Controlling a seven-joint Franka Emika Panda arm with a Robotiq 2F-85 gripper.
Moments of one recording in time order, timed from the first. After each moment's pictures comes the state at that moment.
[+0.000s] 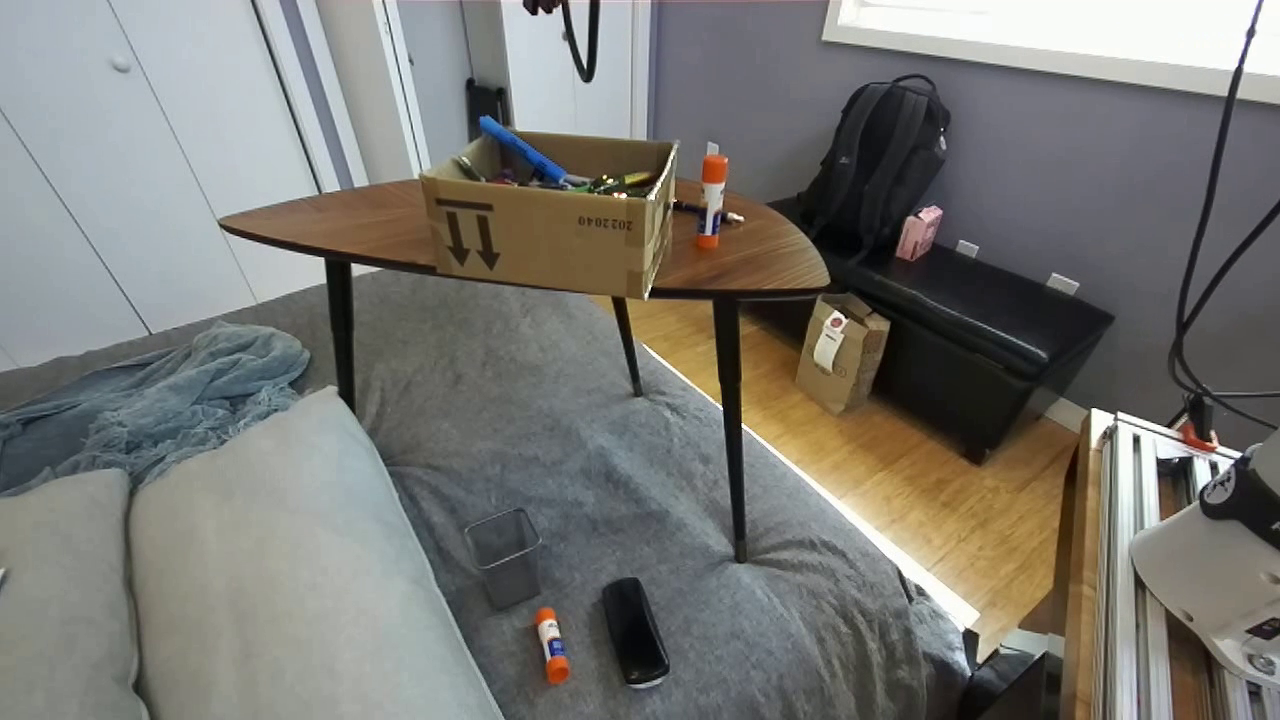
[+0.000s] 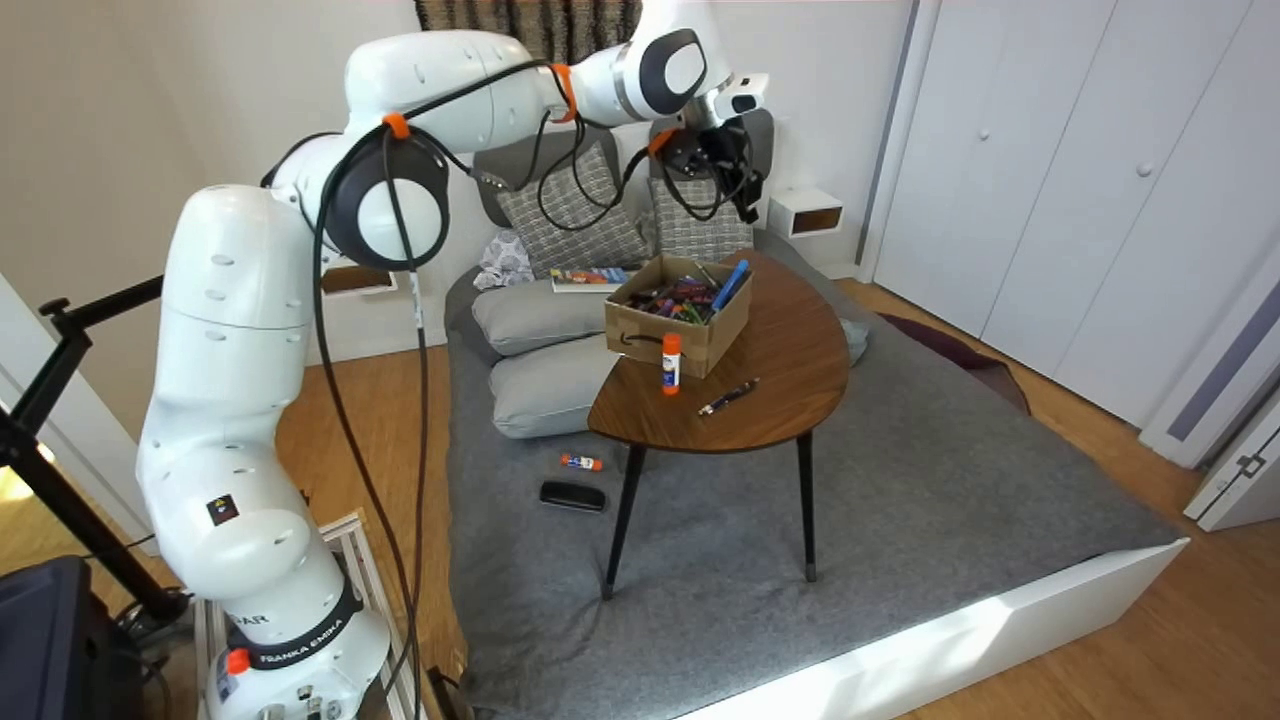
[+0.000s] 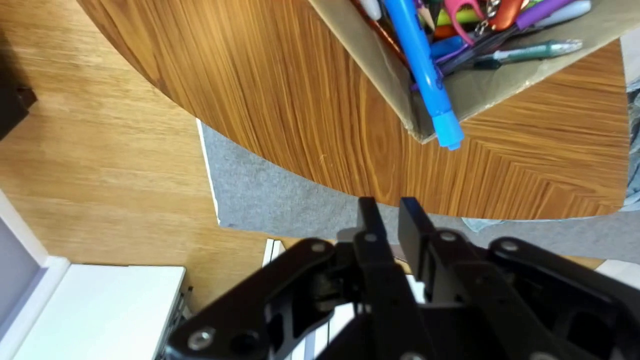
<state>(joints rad) 0.18 0.47 -0.07 -1.13 -0.20 2.00 0.42</state>
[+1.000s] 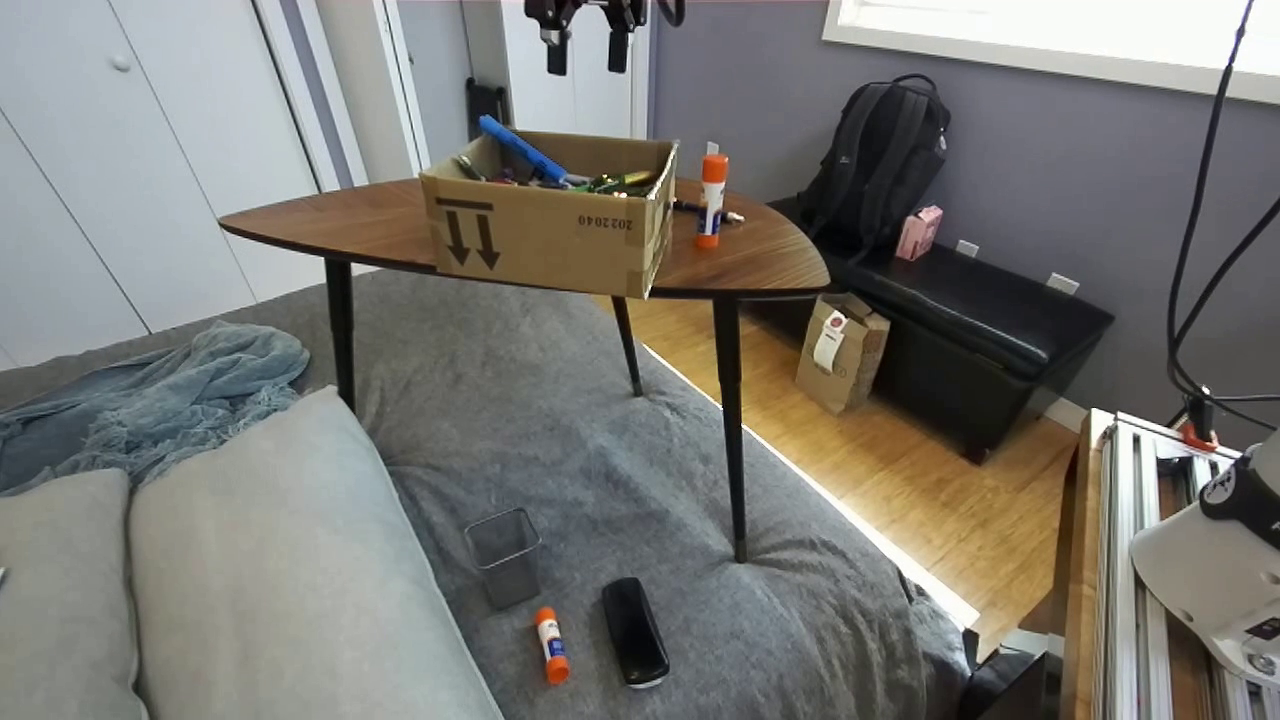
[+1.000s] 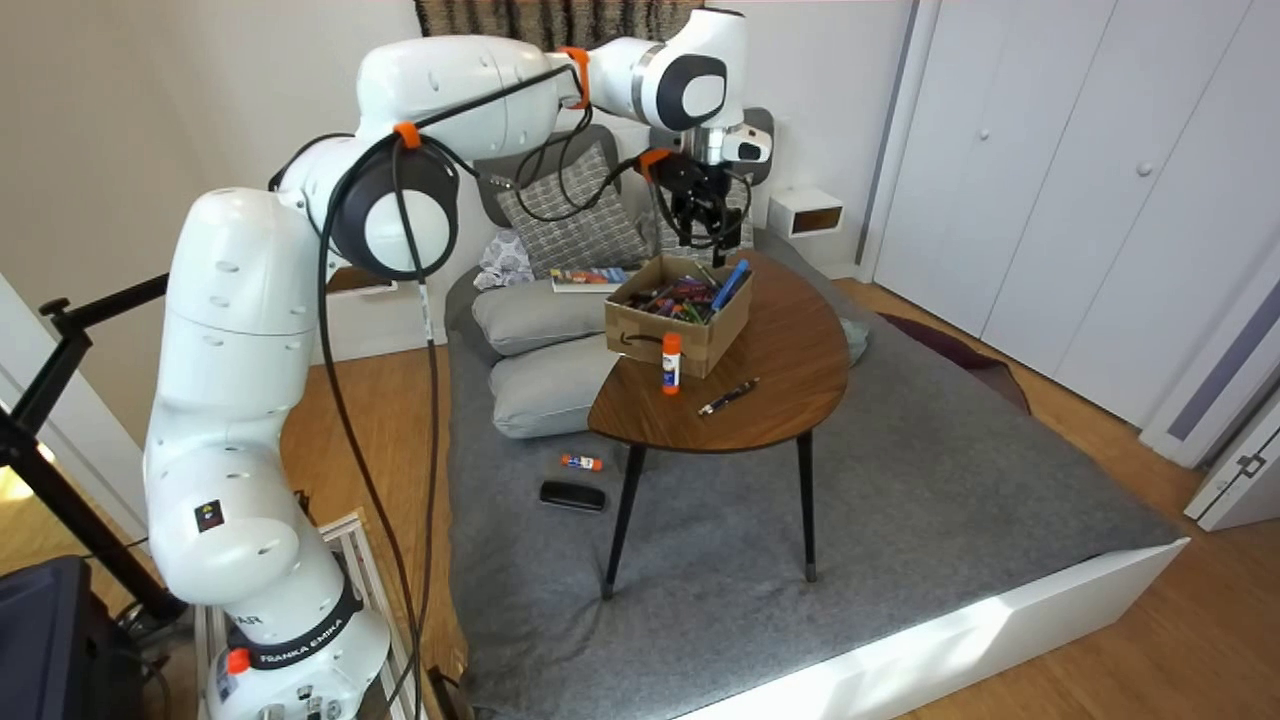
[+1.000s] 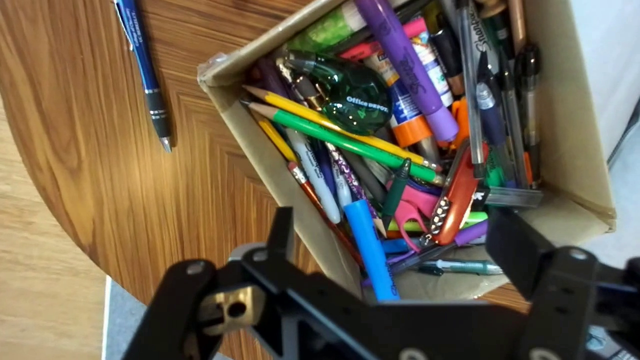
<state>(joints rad) 0.07 0.48 0.01 -1.14 0.05 1.68 0.15</state>
